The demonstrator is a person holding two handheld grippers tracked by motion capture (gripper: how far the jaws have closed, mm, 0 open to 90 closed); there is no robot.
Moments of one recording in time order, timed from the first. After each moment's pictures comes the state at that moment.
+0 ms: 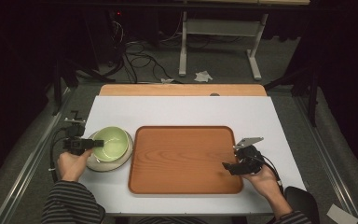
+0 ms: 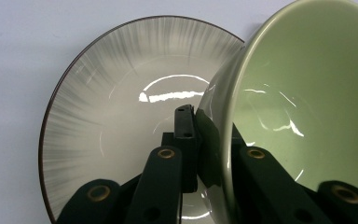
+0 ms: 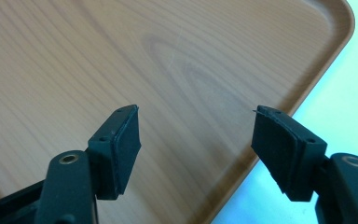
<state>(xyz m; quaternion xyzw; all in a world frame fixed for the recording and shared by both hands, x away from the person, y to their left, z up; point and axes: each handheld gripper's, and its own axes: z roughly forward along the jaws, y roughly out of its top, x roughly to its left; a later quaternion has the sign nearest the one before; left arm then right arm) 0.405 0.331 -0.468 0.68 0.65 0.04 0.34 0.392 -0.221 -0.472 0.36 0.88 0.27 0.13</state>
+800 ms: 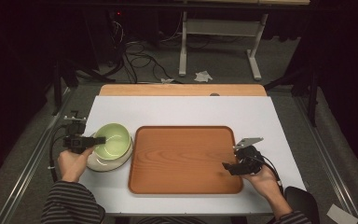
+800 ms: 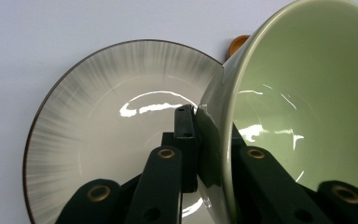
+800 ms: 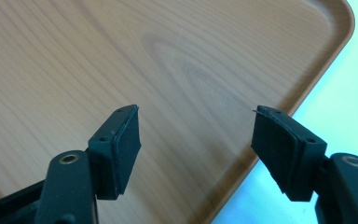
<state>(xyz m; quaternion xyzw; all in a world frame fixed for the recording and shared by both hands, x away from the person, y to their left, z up) 0.401 0.319 -0.449 0.69 0.63 0.05 0.36 0.391 -0.221 -0.473 0.37 0.88 0.26 0.13</state>
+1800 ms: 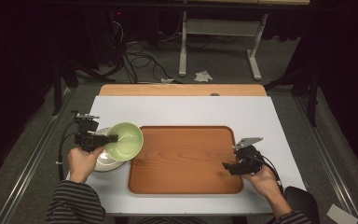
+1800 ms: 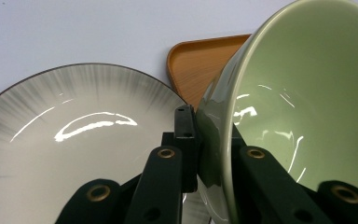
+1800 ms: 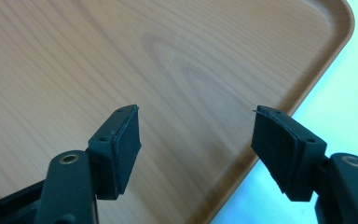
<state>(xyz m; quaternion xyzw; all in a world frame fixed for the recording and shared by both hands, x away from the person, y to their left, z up) 0.400 0.281 -0.429 0.72 0.57 0.05 0.38 0.392 -0.220 -0.473 0.36 0.88 0.26 0.13</state>
